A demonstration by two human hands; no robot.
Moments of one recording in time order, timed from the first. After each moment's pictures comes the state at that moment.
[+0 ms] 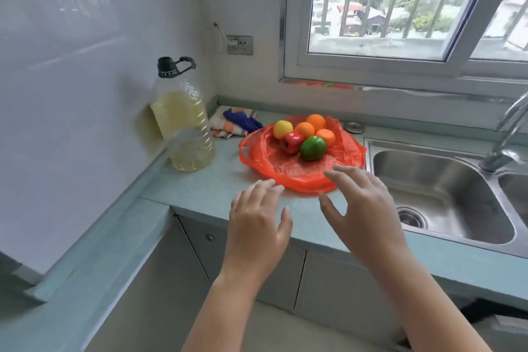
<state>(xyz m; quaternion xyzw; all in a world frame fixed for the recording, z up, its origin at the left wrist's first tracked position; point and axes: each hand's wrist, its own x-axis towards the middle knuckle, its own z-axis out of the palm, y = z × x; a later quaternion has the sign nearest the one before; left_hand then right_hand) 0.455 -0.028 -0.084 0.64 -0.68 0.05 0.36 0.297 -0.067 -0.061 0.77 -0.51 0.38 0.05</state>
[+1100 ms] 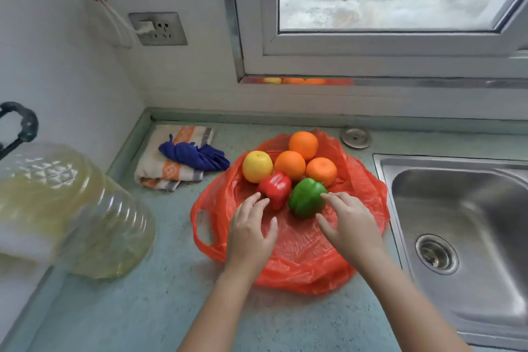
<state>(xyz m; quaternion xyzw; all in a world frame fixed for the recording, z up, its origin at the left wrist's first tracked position) 0.496 -0.381 -0.195 0.65 -0.67 -0.18 0.30 0.311 -0.396 -0.182 0.72 -0.65 0.21 -0.09</state>
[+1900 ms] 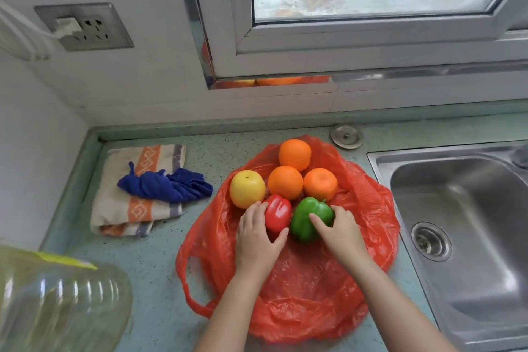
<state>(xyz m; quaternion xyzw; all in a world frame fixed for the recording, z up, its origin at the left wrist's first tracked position) 0.502 -0.472 -0.255 0.63 -0.68 -0.27 0.26 0.340 -0.464 -0.229 0.44 -0.81 0.20 -0.32</state>
